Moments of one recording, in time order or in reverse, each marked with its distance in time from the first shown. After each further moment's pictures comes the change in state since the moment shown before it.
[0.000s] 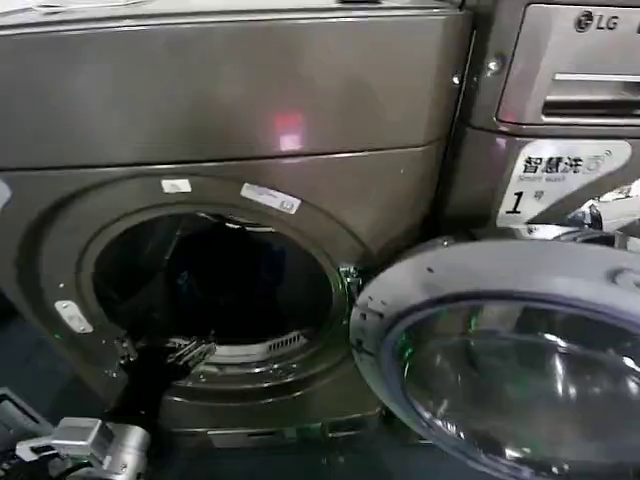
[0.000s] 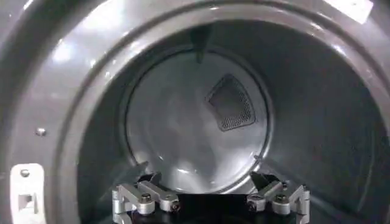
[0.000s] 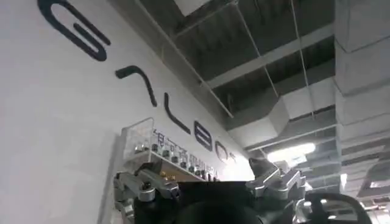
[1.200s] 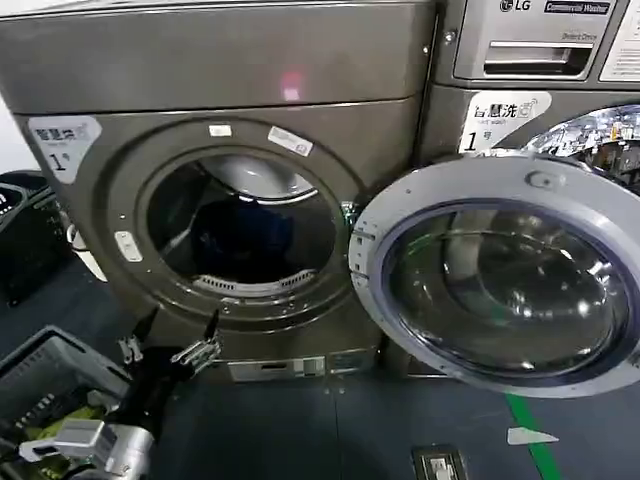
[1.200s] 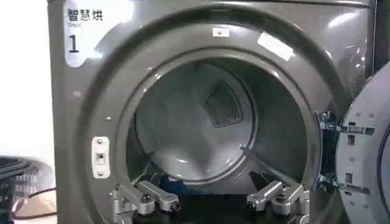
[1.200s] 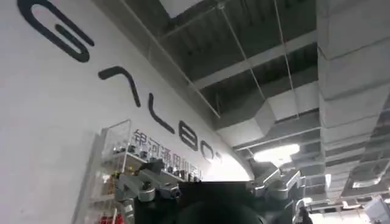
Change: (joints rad) left arm 0.006 -0.001 0.009 -0.002 0.005 -0.011 0.009; right arm 0.009 -0.009 -0.012 -0.025 -0.049 0.005 0.005
